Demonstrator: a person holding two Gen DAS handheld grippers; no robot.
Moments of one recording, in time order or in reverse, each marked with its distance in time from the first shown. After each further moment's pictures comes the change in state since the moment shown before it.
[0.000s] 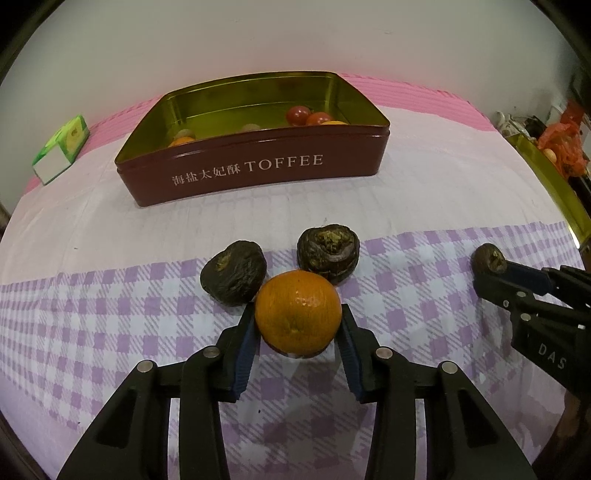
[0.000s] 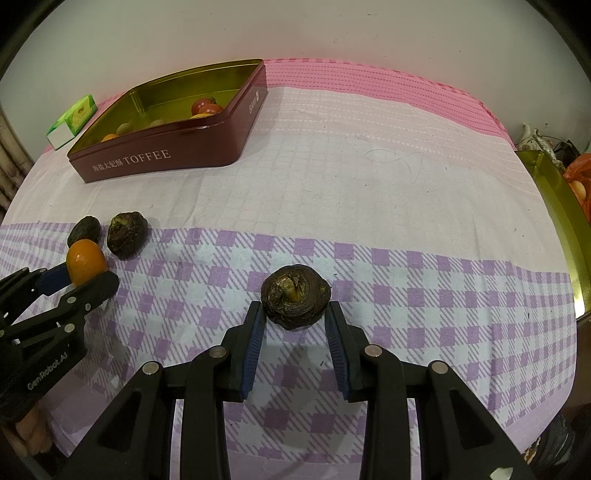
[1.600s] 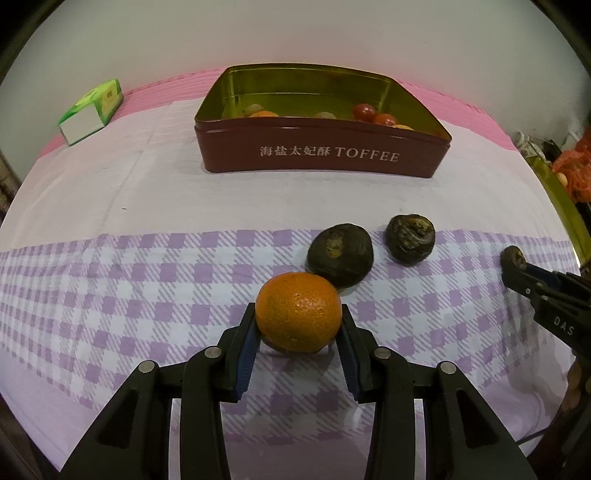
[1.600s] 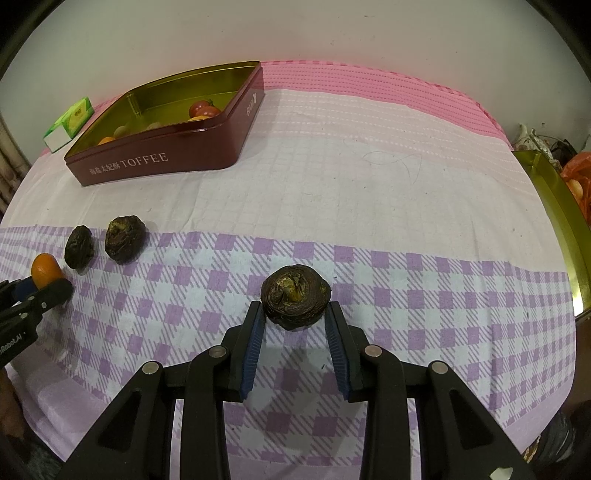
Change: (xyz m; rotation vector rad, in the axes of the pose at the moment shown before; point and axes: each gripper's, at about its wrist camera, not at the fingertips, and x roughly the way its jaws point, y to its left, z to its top) left arm -0.019 0.067 -0.022 -0.110 0.035 0.006; right arm 0.001 0.001 0.000 -0.002 -0.003 -0.004
